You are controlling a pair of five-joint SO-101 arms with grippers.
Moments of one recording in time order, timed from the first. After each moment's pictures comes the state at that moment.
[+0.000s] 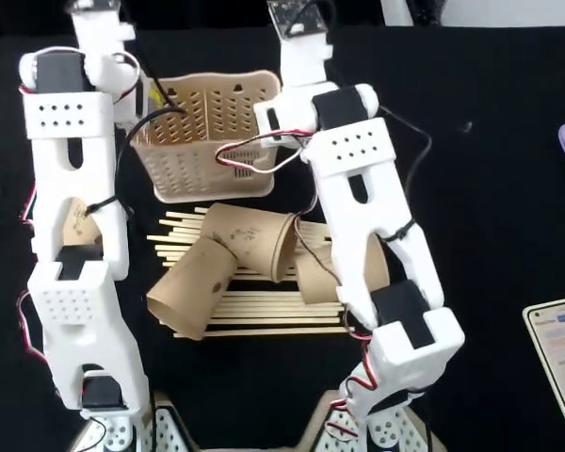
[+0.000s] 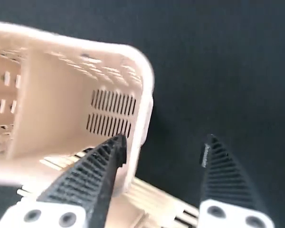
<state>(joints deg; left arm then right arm) -8.2 27.6 -60.4 99.2 -4.0 -17.3 10.9 -22.0 74.5 -1.9</state>
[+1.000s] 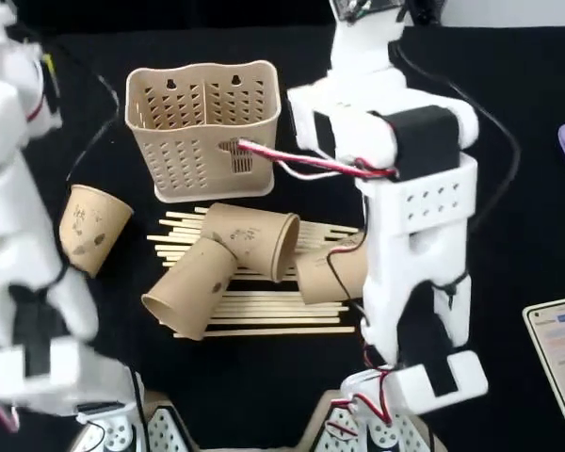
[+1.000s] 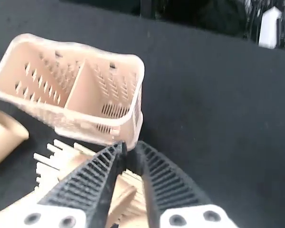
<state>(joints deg) -17.4 -0.9 -60.0 100.6 -1.8 -15.5 -2.0 -42.9 99.0 1.3</state>
